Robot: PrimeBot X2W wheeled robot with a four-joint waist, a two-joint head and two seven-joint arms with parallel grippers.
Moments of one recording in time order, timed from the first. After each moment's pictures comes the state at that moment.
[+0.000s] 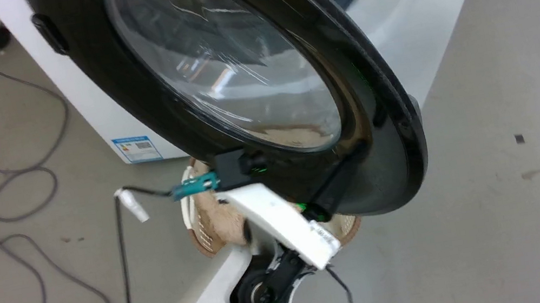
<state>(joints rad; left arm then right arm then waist) -0.59 0.17 -0.80 0.22 -1.41 -0.13 0.00 -0.13 -0.05 -0.30 0.11 0.25 0.13 -0.26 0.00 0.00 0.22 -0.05</state>
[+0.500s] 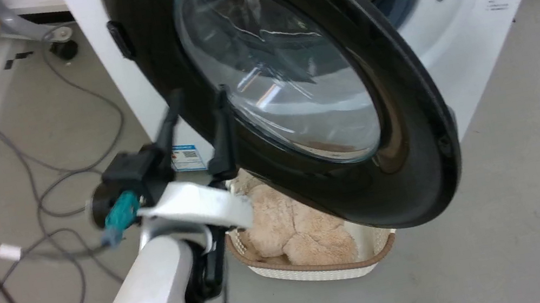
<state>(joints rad) -0.54 0.20 -0.50 0.22 -0.59 0.16 -0.26 -0.18 -0.05 -0.33 -0.11 0.25 0.13 -0.26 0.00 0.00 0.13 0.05</state>
